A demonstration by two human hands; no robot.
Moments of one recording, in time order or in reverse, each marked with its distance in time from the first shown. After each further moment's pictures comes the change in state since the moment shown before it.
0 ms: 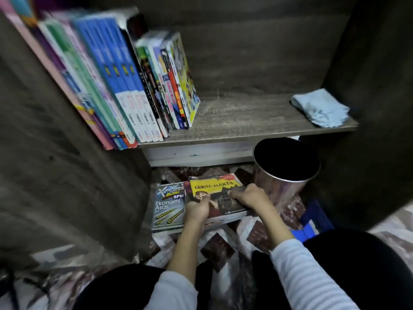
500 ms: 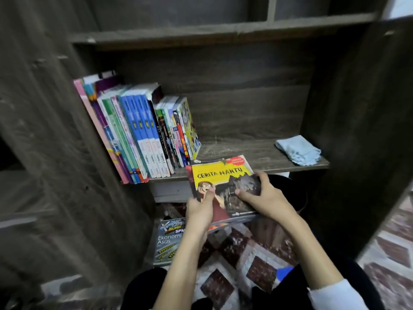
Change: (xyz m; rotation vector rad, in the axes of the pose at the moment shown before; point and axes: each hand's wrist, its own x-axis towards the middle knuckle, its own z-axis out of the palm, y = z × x) left_hand -0.093 0.074 -0.018 -0.170 -0.027 0.376; right_hand -0.111 -0.033 -0.091 0.058 0.236 -0.454
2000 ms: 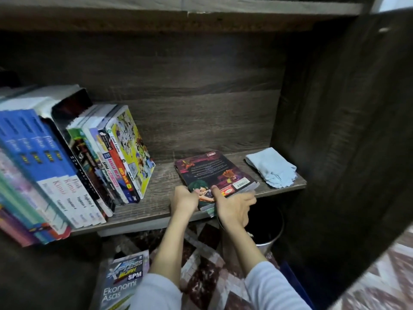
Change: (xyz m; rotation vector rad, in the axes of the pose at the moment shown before) left_hand 0.145 0.047 0.123 0.419 -0.048 0.059; right_hand 0.155 0.033 0.036 0.262 0.521 0.537
